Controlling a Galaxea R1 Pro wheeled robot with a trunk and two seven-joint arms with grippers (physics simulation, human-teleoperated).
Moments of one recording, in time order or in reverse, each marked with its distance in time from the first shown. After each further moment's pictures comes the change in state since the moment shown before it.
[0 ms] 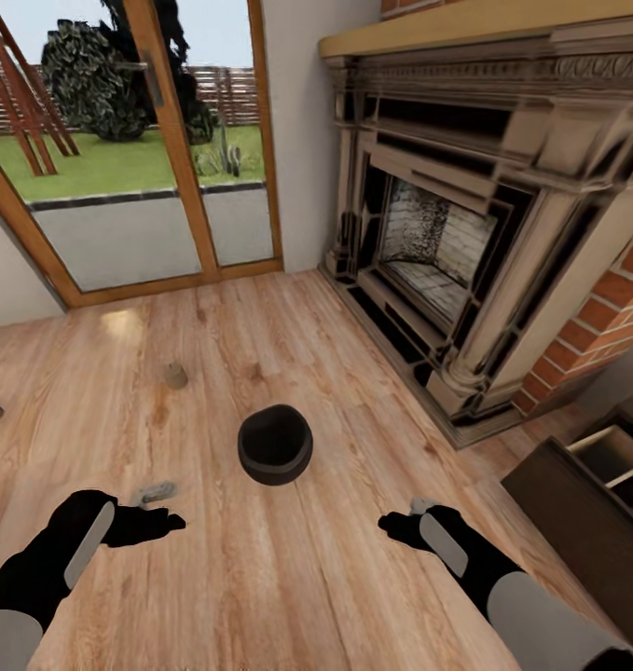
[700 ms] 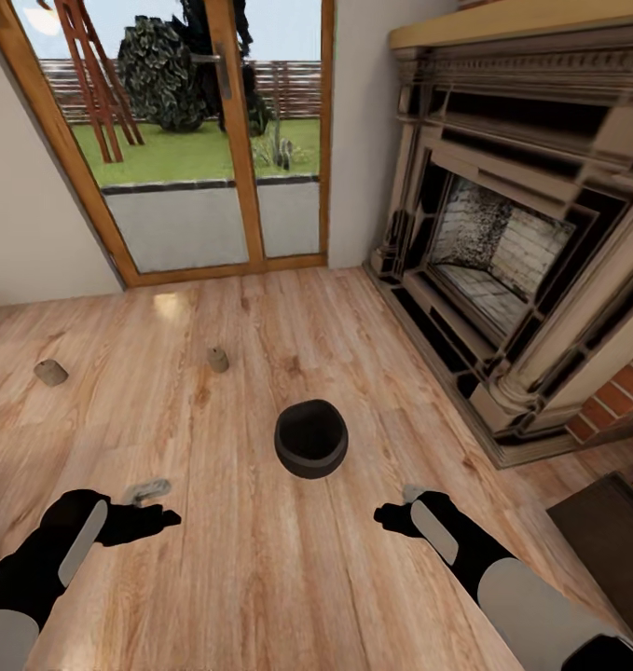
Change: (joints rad) left arm 0.000 -0.001 0.052 0.000 0.006 -0.003 0.006; right arm -0.034 0.023 -0.005 -0.026 0.090 0.080 -0.026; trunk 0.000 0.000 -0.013
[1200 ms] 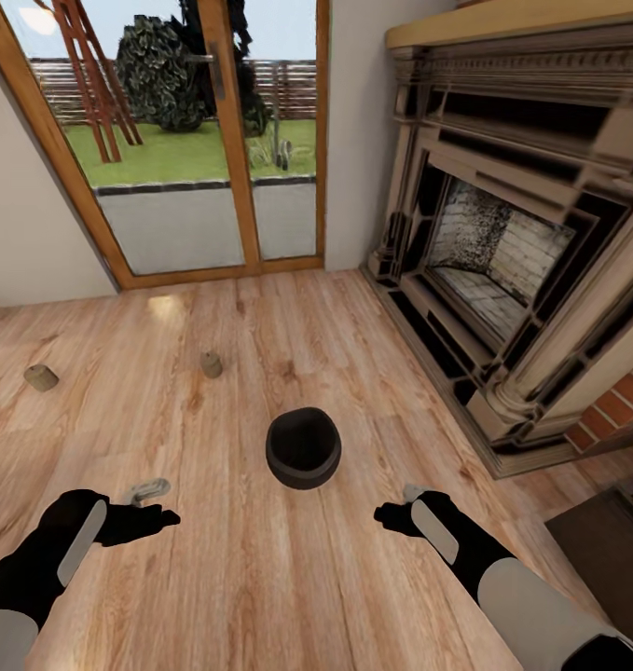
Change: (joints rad) left arm 0.000 0.002 0.002 0.000 -0.001 0.000 0.000; right arm 0.000 0.001 -0.008 0.001 -0.004 -0.004 -0.001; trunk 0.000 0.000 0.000
